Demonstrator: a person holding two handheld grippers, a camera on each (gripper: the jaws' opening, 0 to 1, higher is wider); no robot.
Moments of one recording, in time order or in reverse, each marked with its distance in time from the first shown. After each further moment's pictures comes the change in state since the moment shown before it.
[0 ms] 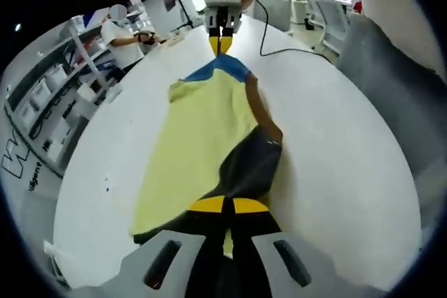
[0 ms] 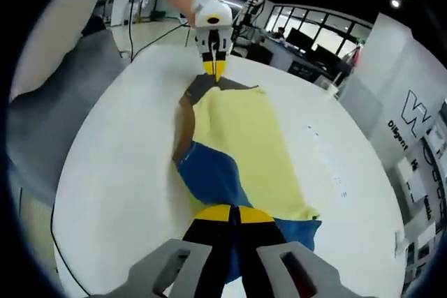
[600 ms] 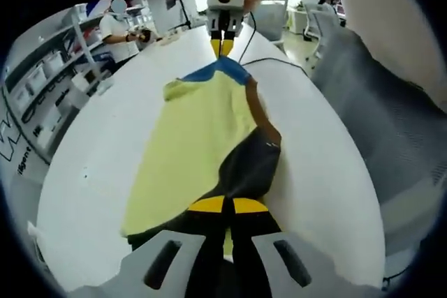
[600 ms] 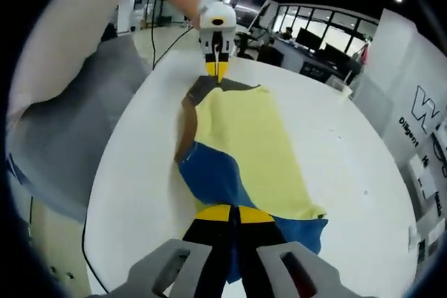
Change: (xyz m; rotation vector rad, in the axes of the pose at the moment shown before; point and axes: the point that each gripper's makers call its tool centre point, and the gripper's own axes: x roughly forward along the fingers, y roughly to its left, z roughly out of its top) left arm -0.024 -0.068 0.009 -0.074 -0.017 -0.072; right arm -0.016 0.065 0.014 0.029 -0.014 0.079
